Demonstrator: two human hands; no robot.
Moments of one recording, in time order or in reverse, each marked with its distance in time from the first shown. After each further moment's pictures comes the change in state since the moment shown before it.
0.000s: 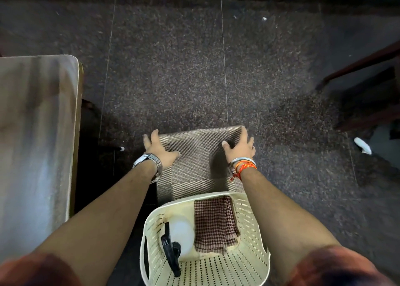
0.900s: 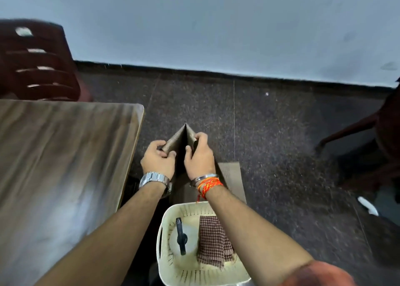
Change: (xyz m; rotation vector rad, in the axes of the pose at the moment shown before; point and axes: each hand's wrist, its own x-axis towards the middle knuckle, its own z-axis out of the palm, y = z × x) left_hand -0.184 0.020 -0.082 -0.480 0.671 0.257; right_hand -0.224 -0.134 -0.063 0.307 0.158 -0.814
